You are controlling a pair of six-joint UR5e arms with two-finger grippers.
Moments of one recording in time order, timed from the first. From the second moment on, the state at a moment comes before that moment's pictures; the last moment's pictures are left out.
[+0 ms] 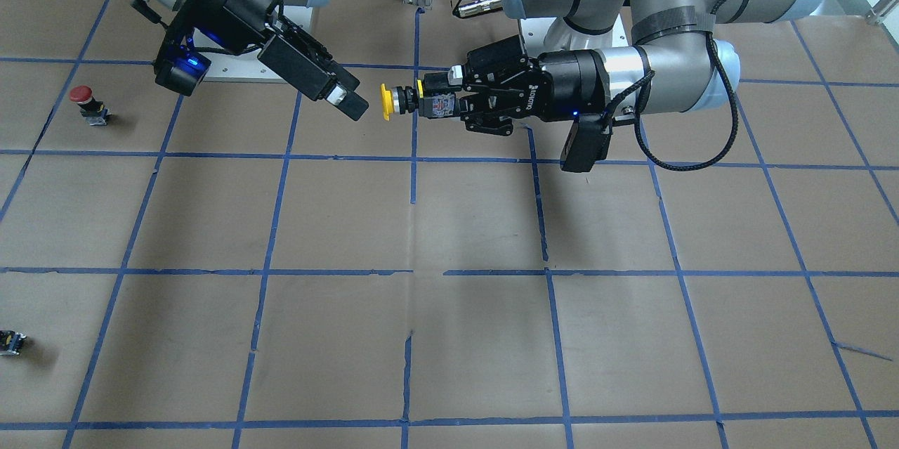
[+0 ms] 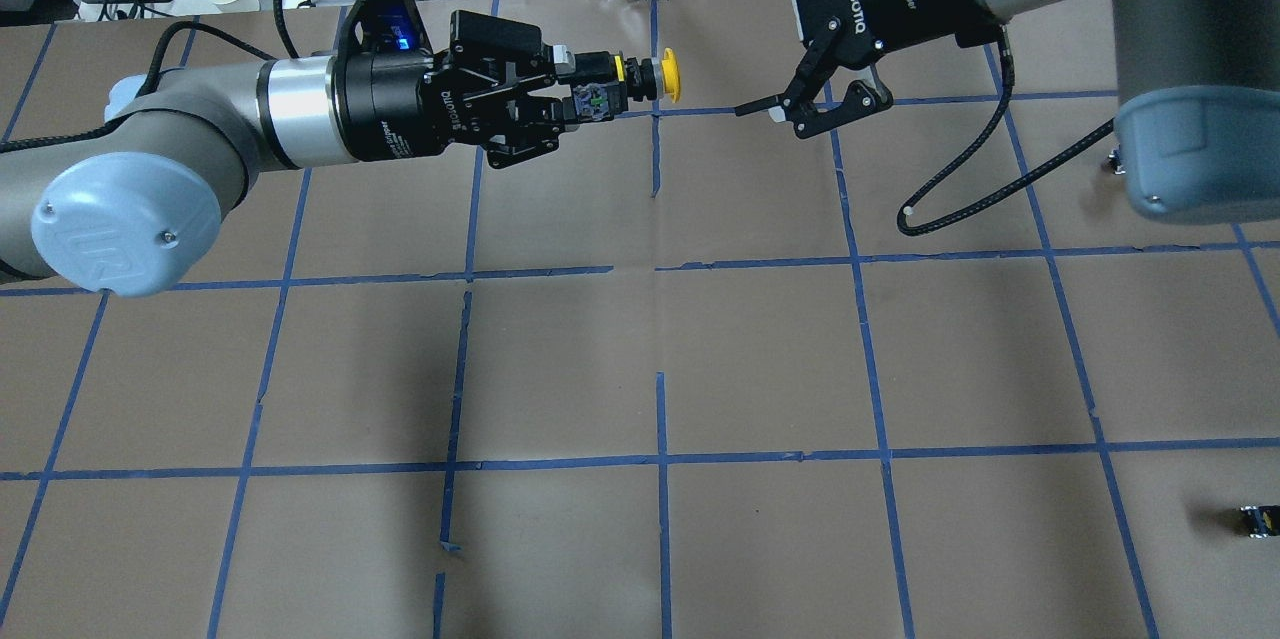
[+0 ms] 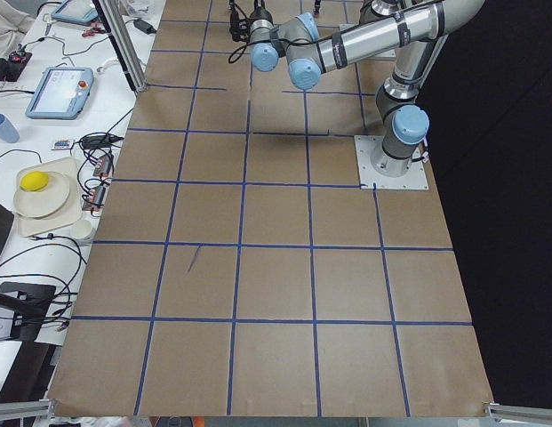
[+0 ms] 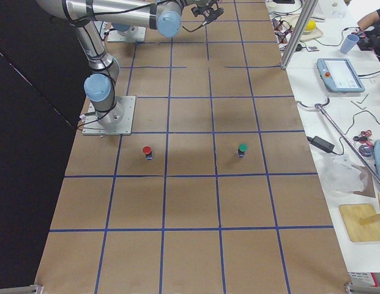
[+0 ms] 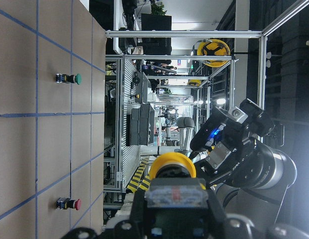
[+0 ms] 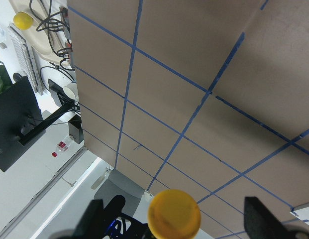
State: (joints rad) left arm -1.46 -1.61 -1.90 -1.66 0.06 0.42; right arm 1.55 -1.64 1.78 -2.02 -0.72 1.22
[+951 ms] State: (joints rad) left arm -1.46 -1.62 -1.90 -1.66 0.06 0.42; right arm 1.58 -1.64 1.82 -2.03 -0.70 1.22
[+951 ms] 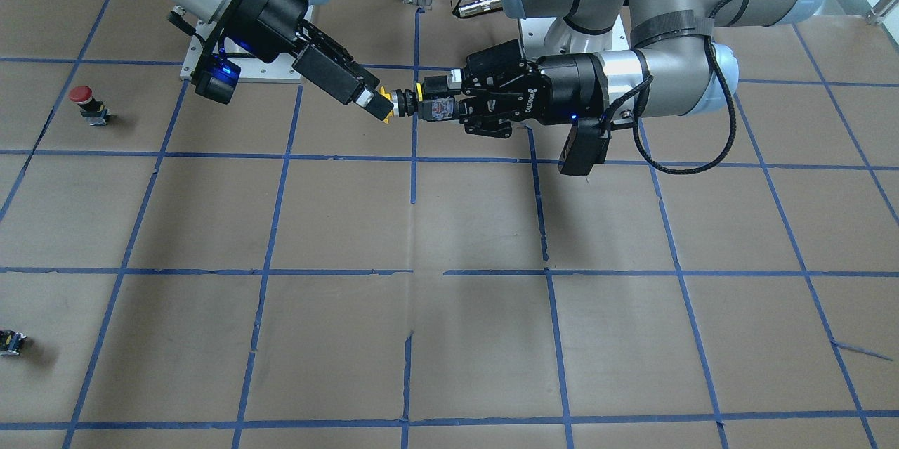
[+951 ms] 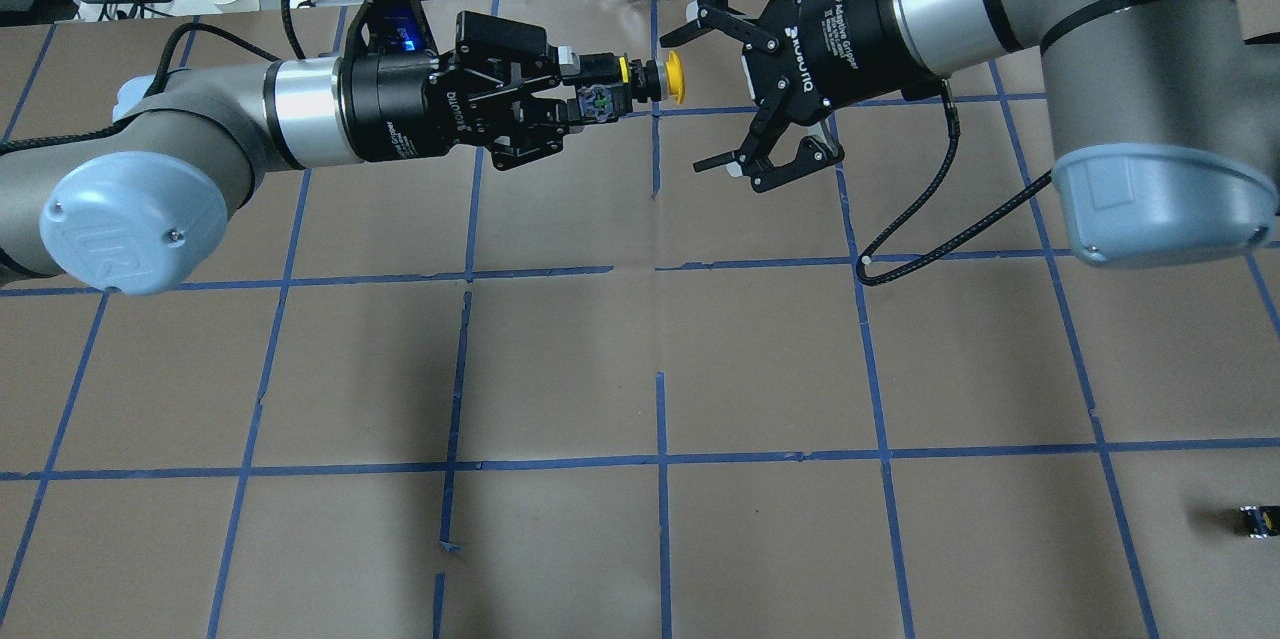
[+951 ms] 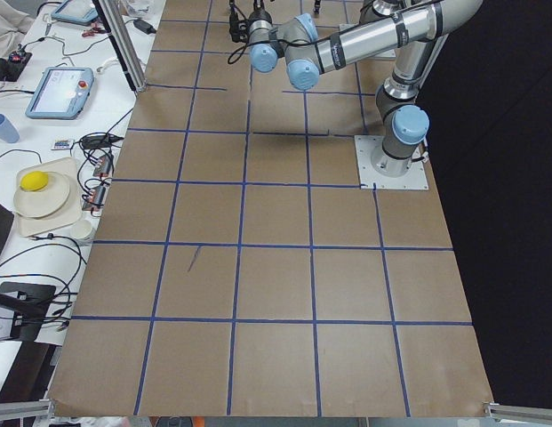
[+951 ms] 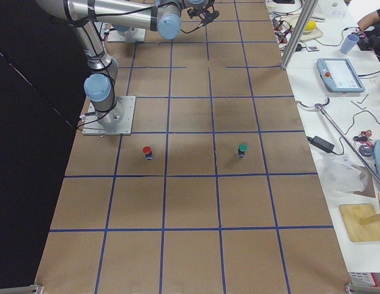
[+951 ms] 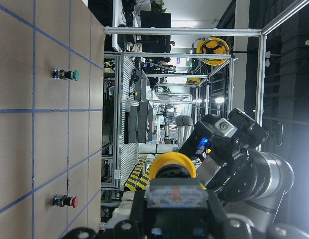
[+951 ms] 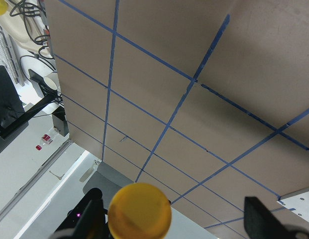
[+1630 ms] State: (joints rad) left arm -1.46 -1.62 -1.90 -1.66 0.05 0.41; right arm 1.59 -1.63 1.81 -2.05 -0.67 1.22
